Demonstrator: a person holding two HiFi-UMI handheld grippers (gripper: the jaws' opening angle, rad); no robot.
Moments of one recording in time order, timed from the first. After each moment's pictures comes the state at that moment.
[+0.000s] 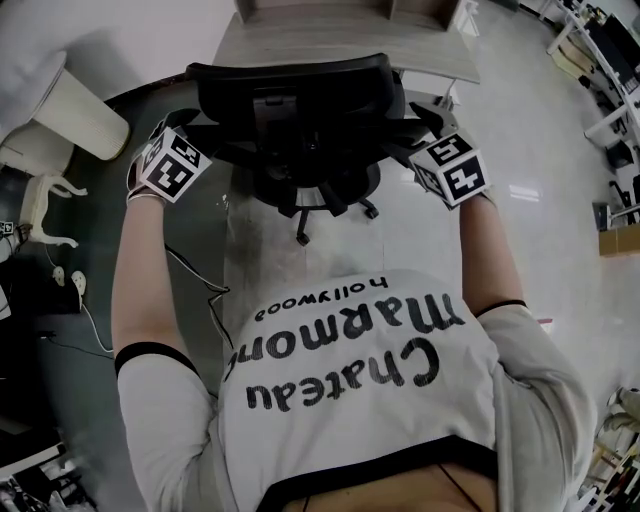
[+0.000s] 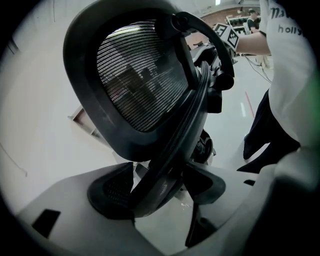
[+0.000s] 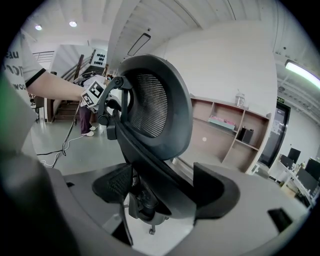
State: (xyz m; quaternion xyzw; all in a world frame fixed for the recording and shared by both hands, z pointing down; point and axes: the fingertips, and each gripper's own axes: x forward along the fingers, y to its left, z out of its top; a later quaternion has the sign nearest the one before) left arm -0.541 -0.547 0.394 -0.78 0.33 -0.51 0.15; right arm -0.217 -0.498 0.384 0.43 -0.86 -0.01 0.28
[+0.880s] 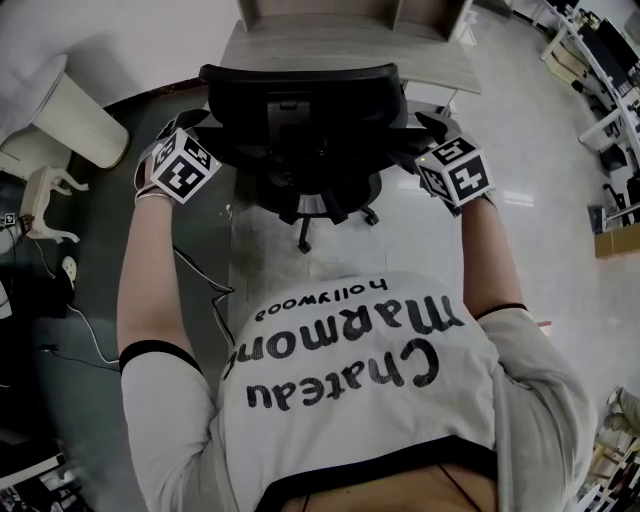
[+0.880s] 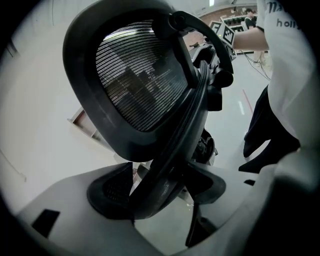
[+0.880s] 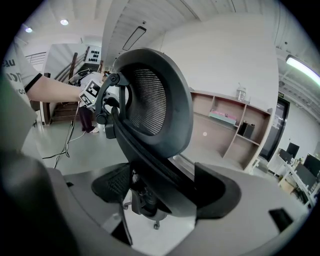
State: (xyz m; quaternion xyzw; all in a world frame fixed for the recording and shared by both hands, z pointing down) left arm -0.539 -0.555 0.397 -0.78 0.32 -0.51 0.17; right arm -0.216 -0.497 0.391 0.44 -0.85 0.02 0.30
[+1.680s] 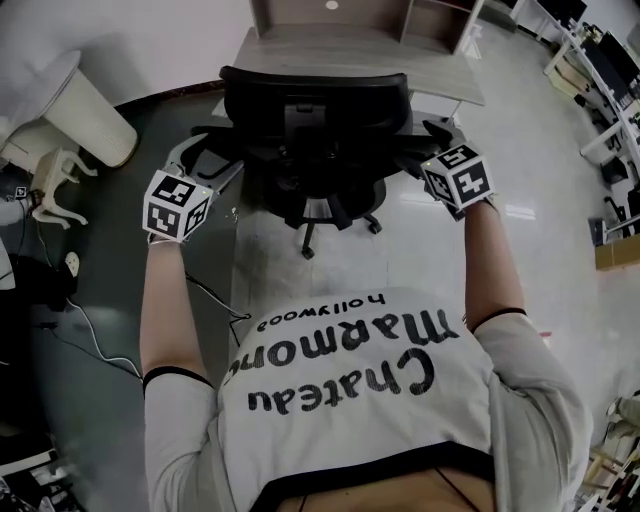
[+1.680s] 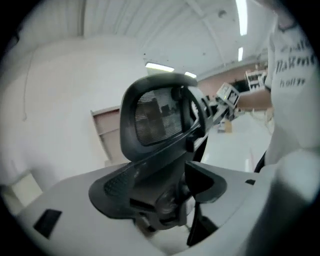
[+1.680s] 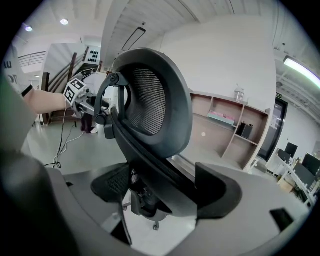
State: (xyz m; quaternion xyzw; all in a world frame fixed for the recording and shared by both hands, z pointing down) left arm -0.538 -0.493 0.361 -0.88 0.38 -0.26 0.06; right arm -0.214 -0.497 0.390 0.44 -0.85 0.02 0.30
